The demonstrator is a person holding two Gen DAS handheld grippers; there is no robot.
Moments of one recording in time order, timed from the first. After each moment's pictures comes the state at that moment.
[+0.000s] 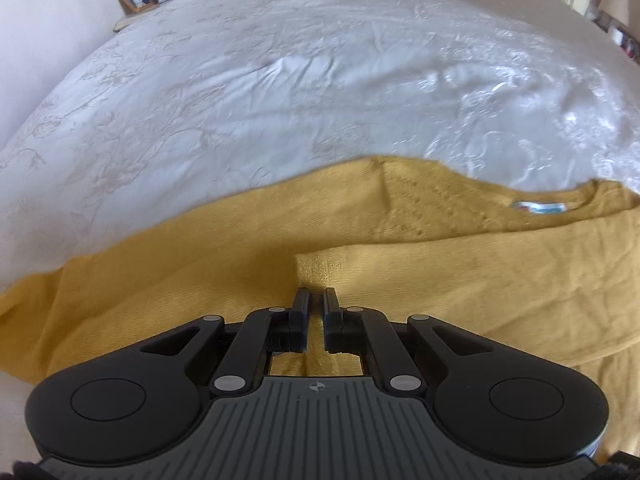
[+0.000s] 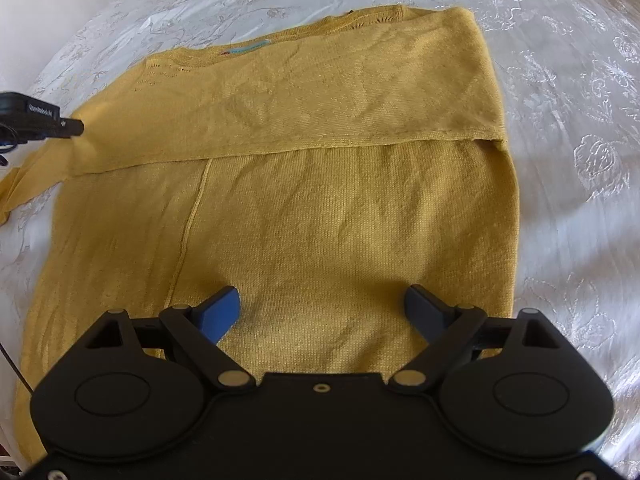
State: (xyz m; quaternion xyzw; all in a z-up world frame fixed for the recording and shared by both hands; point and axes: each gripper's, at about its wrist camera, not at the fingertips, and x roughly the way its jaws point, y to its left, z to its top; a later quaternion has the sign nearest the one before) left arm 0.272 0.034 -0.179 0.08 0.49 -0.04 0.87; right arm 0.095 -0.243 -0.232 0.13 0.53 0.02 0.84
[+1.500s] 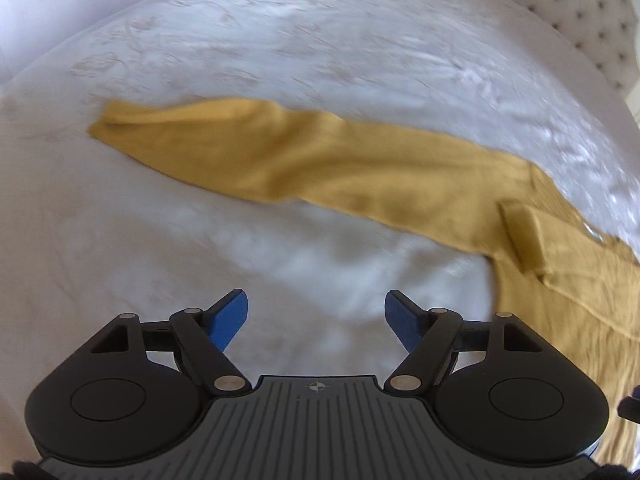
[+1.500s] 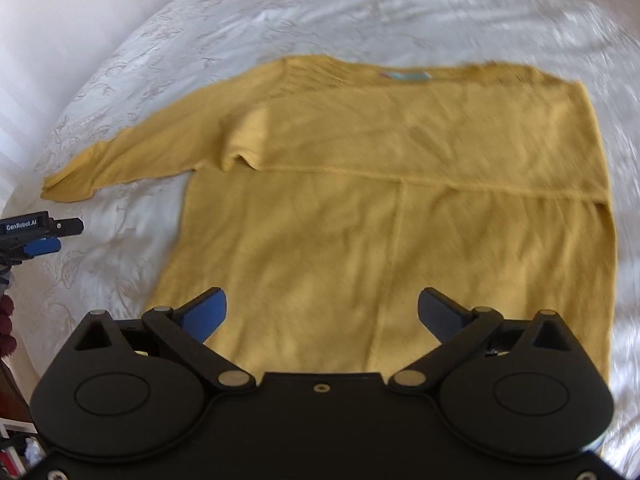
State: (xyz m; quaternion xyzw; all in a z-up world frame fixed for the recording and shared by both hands) left arm 0.157 0.254 -0.151 -0.11 0.50 0.05 0.86; right arm 0.101 -0.126 -0.162 0.10 0.51 0.10 0.85
